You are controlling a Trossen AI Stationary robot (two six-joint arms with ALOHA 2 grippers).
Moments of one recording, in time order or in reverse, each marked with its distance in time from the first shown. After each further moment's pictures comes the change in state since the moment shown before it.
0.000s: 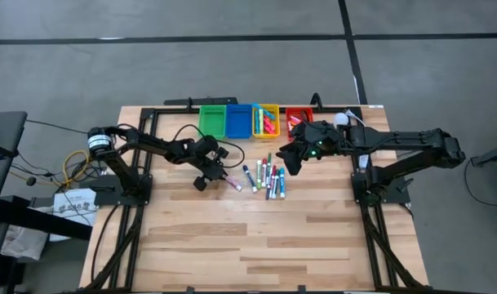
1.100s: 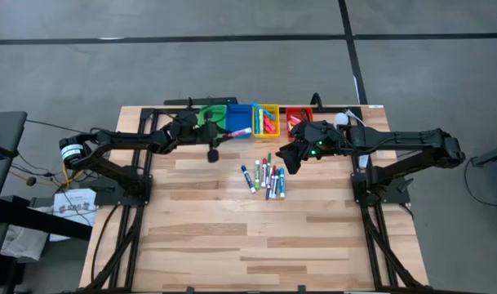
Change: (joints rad) left arm 0.156 -0.275 -0.003 0.362 -0.158 -0.620; right arm 0.000 0.000 0.000 0.004 0.003 0.062
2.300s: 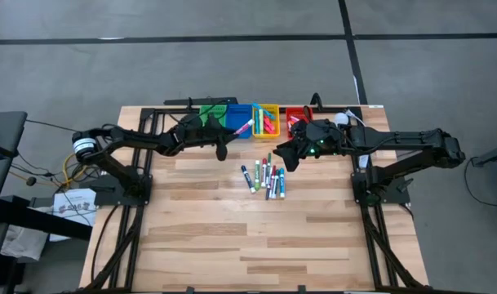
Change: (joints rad) left arm -0.028 0.130 0.002 0.205 -0.072 -0.461; right arm 0.000 0.000 0.000 0.073 0.002 0.045
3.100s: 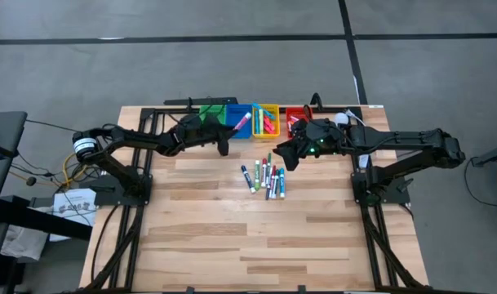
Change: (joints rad) left arm 0.001 0.003 0.000 0.017 -0.088 -0.151; right arm -0.007 0.000 0.000 0.000 0.000 0.000
